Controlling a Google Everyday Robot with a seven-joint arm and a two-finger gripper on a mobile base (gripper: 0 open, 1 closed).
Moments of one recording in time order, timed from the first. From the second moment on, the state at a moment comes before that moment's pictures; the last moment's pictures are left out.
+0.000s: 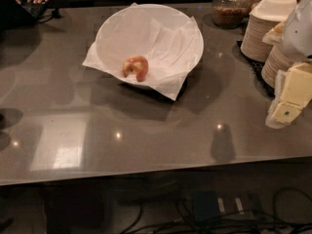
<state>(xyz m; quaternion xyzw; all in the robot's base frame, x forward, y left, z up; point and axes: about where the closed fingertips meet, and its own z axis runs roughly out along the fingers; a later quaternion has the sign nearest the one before) 0.438 -0.217 0.976 -0.60 0.78 -0.03 0.16</state>
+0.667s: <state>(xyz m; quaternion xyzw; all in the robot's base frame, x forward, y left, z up) 0.452 -0.203 0.976 -0.60 0.77 -0.02 0.19</state>
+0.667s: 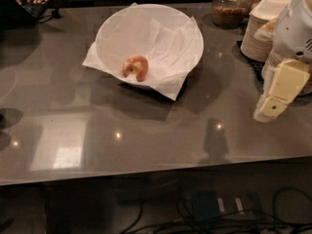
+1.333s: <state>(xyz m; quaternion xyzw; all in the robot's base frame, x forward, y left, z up) 0.505 -0.159 0.969 -0.60 0.76 0.03 0.25</state>
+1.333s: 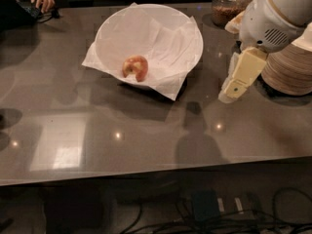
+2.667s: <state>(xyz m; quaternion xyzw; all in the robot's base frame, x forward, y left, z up) 0.619 -0.037 0.947 -0.61 0.71 0.12 0.31</state>
